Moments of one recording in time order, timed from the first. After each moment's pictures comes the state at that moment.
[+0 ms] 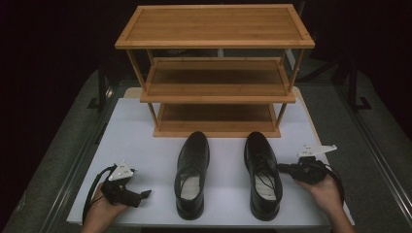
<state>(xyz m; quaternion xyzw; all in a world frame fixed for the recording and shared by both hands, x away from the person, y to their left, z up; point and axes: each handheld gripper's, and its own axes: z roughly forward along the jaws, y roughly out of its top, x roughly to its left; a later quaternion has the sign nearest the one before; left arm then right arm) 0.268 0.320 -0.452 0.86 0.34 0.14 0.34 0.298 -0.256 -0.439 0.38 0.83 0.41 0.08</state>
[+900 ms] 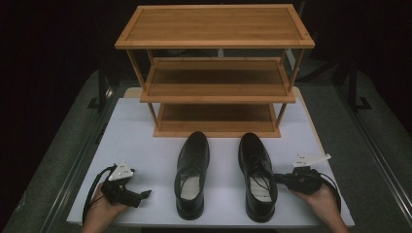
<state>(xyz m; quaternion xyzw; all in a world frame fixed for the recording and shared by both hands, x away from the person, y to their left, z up) 0.268 0.320 -0.452 0.86 0.34 0.14 0.34 0.278 -0.239 -0.447 0.36 0.84 0.41 0.06</state>
